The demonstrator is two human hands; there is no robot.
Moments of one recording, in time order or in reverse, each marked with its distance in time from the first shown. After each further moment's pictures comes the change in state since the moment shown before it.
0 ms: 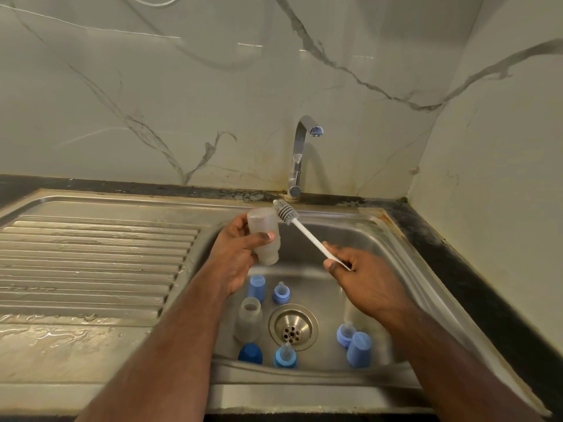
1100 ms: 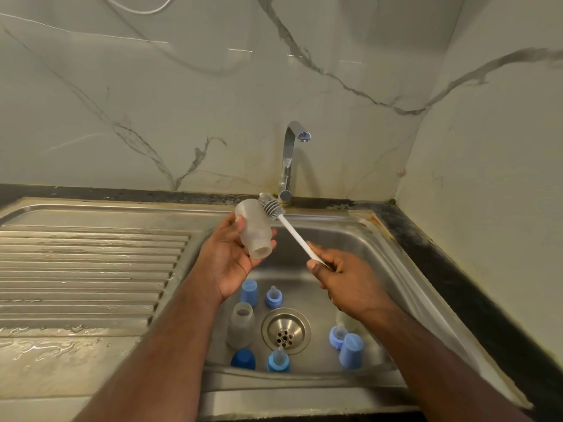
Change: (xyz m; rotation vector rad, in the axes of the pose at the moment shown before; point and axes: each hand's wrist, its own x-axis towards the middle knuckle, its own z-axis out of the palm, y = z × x) left_hand -0.014 0.014 0.006 -0.447 -0.113 -0.095; right_hand 0.004 0.003 0.011 0.177 -0.015 -0.058
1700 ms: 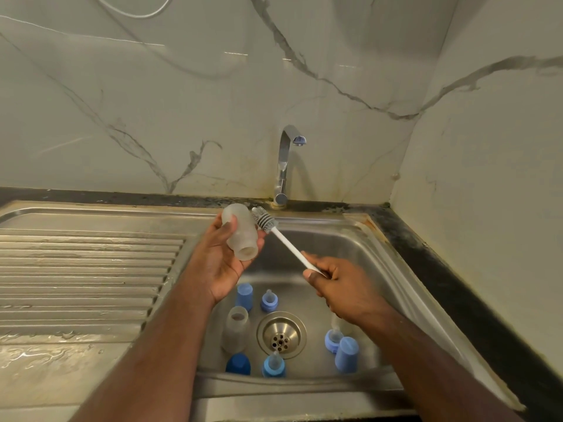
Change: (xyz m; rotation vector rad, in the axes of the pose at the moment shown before) left_hand 0.005 0.003 -0.005 -0.044 -0.008 0.047; right_hand -0.002 0.003 -0.003 -0.002 -0.041 0.007
